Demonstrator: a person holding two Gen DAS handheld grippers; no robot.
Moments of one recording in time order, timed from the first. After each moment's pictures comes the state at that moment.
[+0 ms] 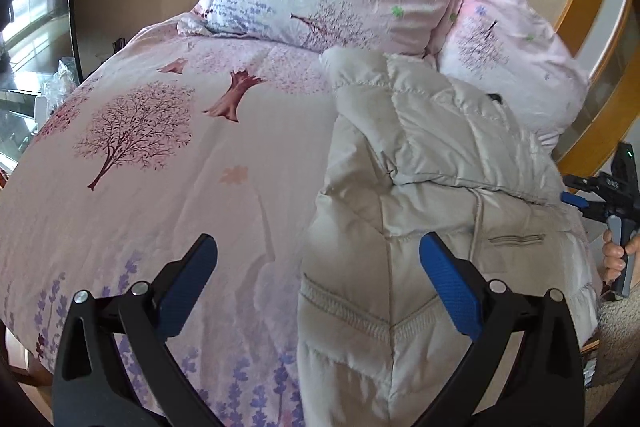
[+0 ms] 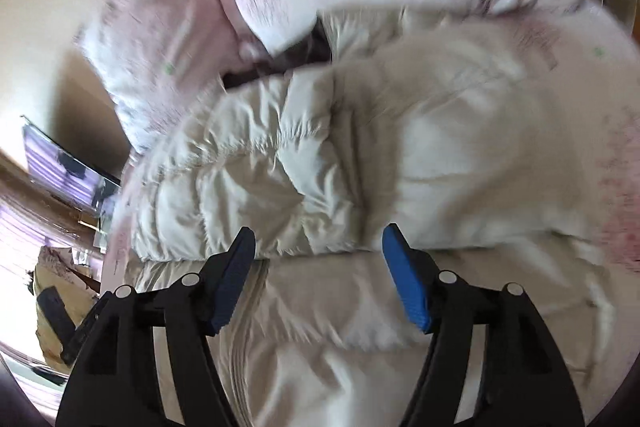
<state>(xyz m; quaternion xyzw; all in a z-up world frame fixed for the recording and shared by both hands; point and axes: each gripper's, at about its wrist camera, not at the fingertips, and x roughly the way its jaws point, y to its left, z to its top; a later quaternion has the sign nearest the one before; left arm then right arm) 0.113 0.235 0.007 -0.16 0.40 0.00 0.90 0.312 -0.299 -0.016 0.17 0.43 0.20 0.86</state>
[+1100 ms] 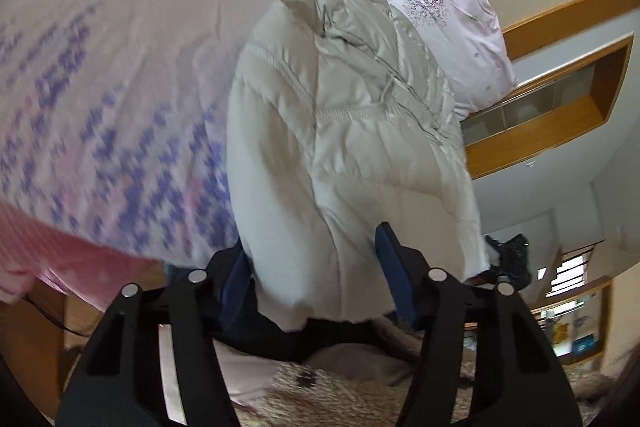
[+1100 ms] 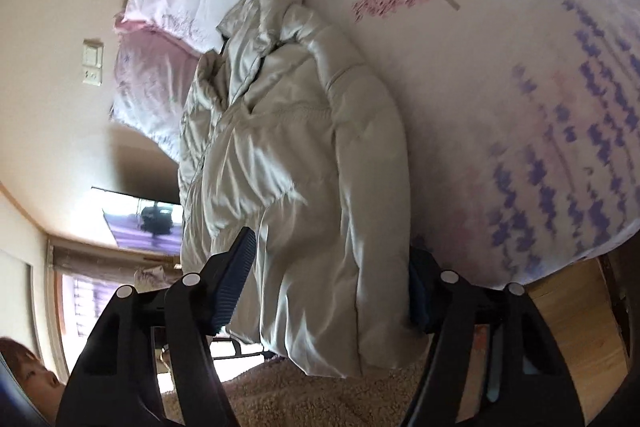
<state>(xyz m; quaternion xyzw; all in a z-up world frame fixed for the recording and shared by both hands) 0.026 0.219 -0.040 -0.36 0.47 -0.16 0.79 0.161 -0.487 -0.128 0.40 0.47 0.24 0.75</state>
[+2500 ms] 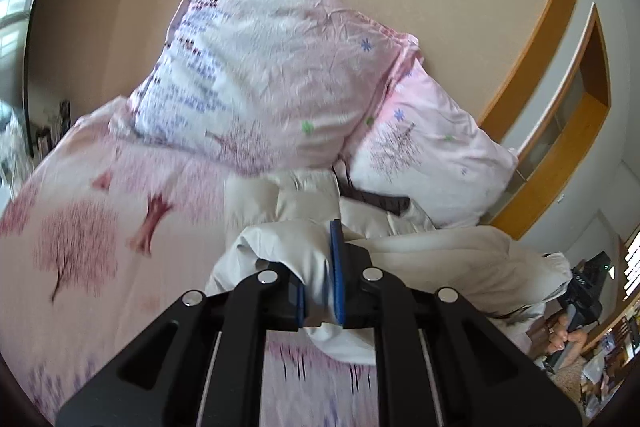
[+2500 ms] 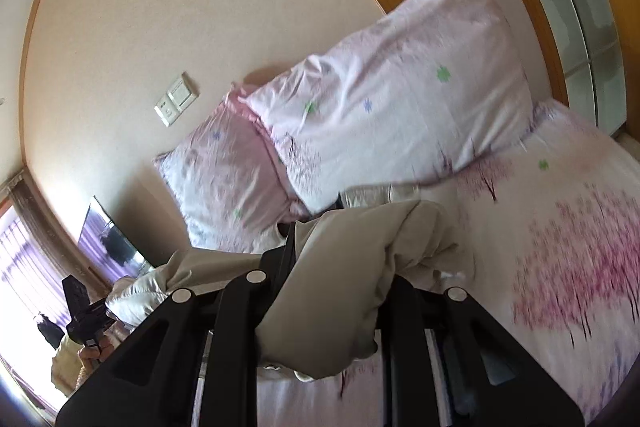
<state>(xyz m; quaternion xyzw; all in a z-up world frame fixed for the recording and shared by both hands) 0.167 0.219 0.135 -0.23 0.28 -0.08 0.93 0.226 -0.414 0.069 0.25 0.18 0.22 0.92</state>
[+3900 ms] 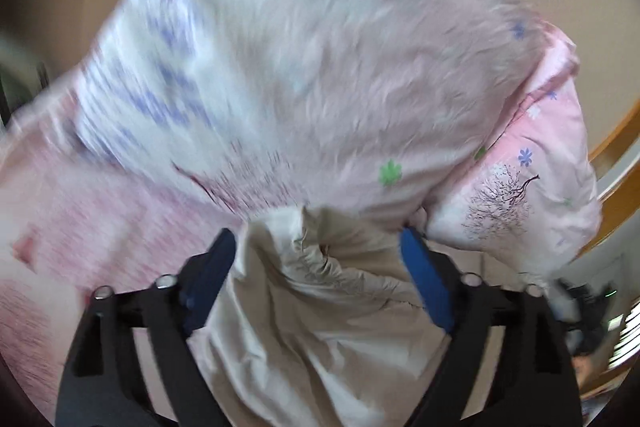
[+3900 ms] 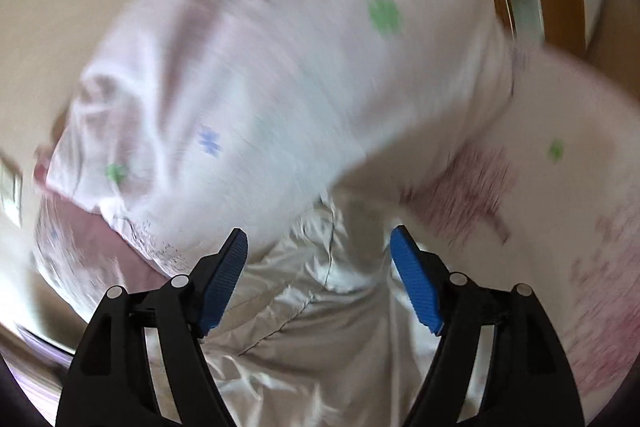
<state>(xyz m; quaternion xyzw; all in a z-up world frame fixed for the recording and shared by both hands) 0.380 0.237 0.083 -0.25 0.37 0.00 0.90 0.434 -0.410 0.041 0.31 0.30 0.02 0.90</state>
